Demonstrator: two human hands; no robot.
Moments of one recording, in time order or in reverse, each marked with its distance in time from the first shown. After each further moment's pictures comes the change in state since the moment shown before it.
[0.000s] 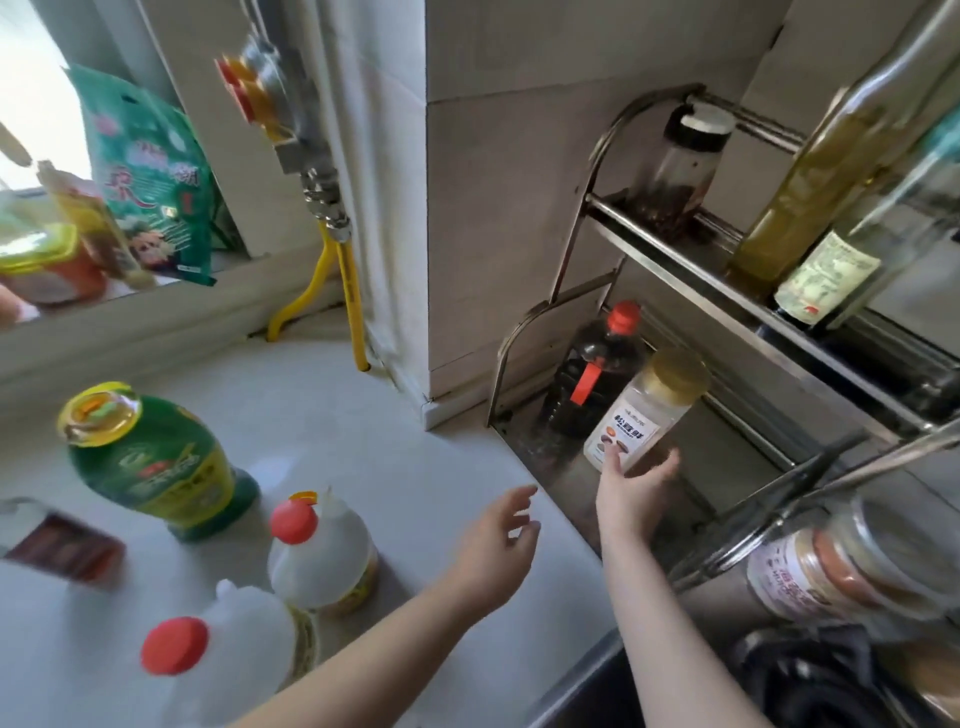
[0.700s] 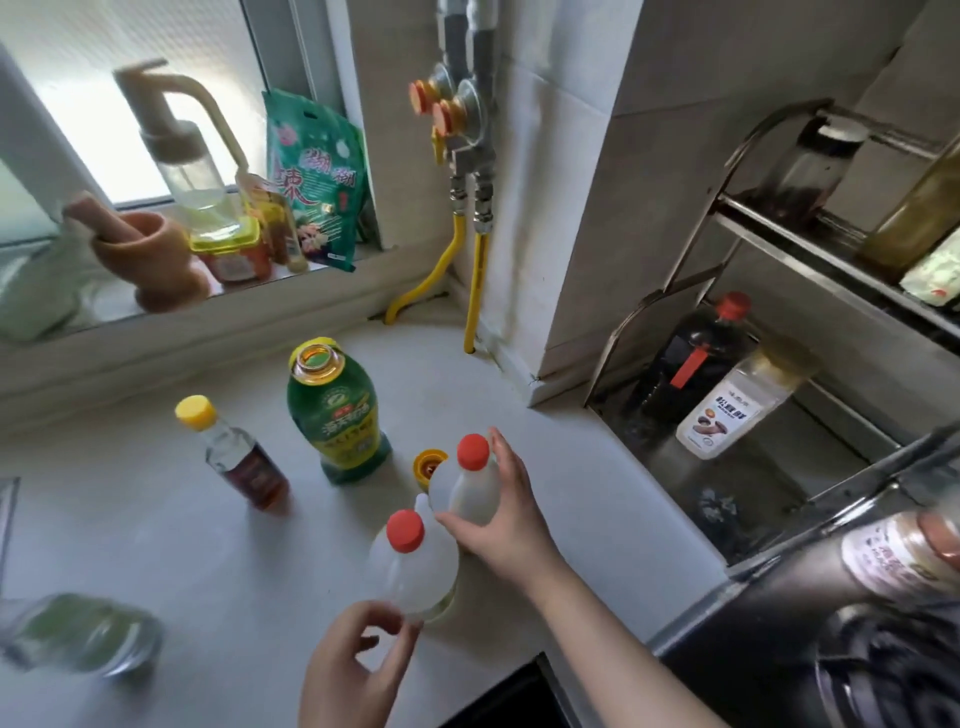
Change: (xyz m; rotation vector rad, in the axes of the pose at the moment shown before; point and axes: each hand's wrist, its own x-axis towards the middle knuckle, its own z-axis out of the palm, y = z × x) left_hand -0.202 -0.141 -0.131 0.021 0.750 0.066; right_hand -0.242 -0.030 0.039 -0.186 -0.977 -0.532
